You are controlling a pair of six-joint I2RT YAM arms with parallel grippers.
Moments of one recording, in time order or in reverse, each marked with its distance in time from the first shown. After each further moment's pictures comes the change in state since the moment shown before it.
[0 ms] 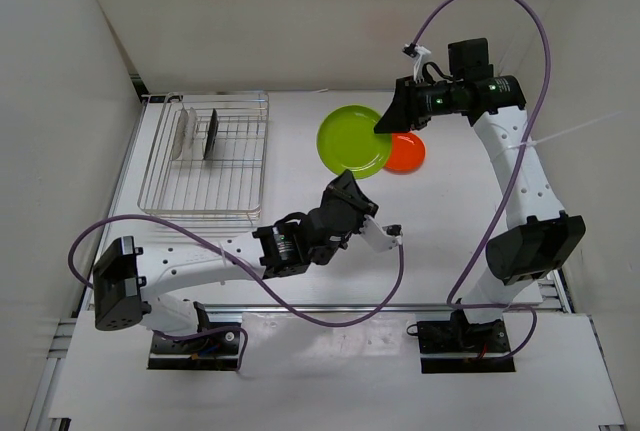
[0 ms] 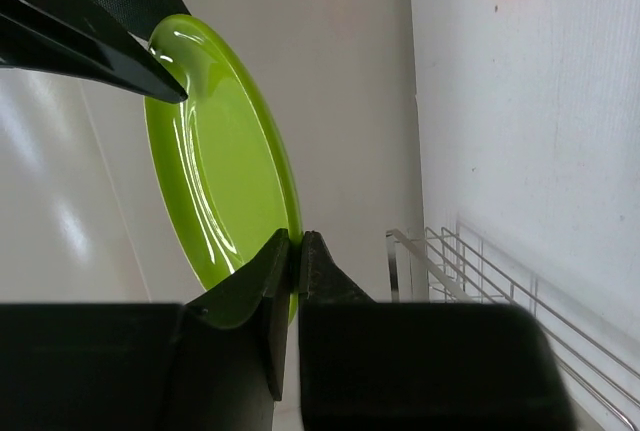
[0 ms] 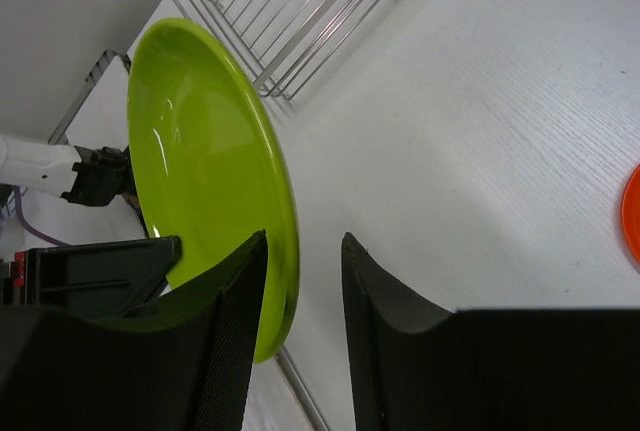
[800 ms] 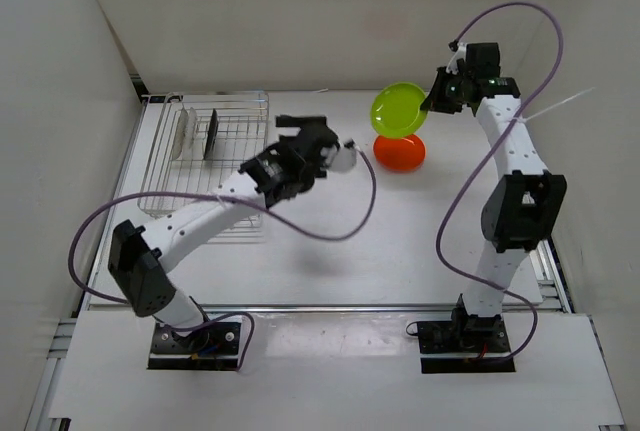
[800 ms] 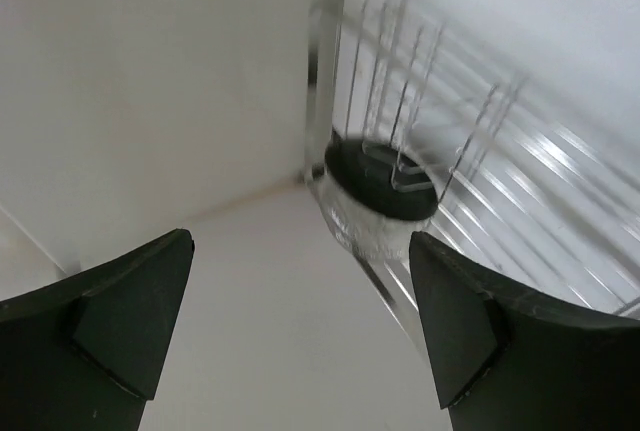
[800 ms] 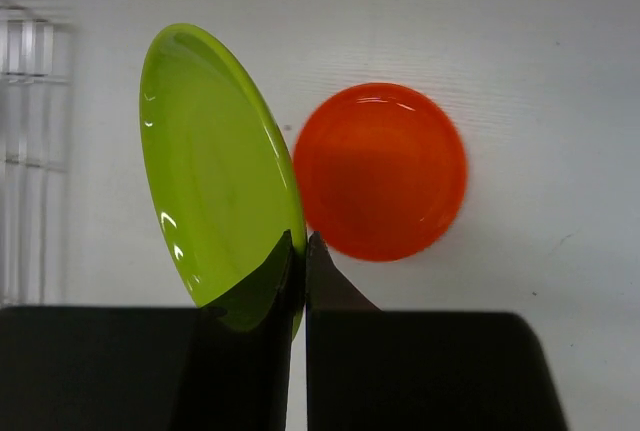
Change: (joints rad) left arm 0.365 0.130 0.328 -0.568 -0.033 -0.310; right arm -0.176 0.209 -0.039 0.314 0.530 0.238
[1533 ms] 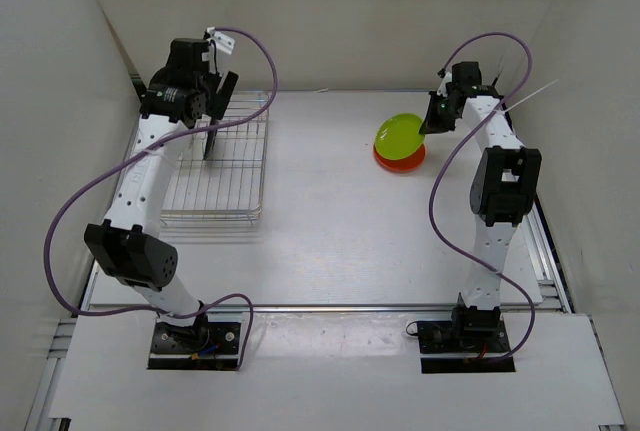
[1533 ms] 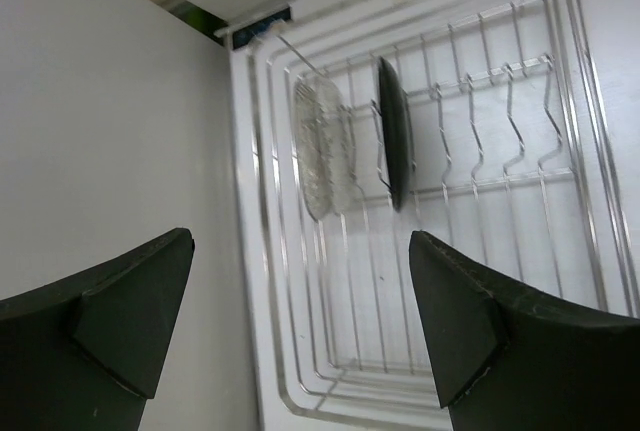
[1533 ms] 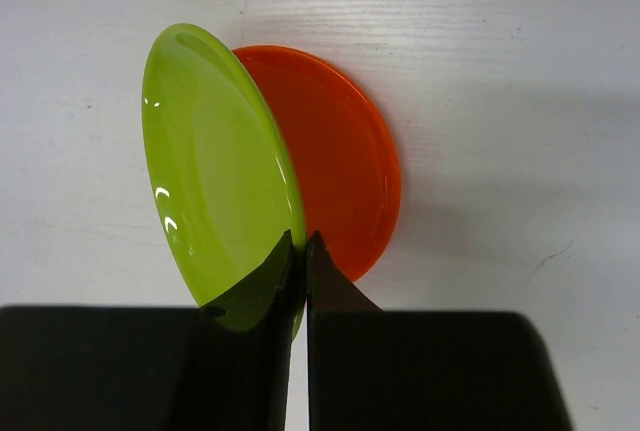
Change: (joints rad) left arm 0.694 0.124 0.485 -0.266 0.346 -0.694; right arm -0.040 0.319 0.095 -0.033 0.051 -0.048
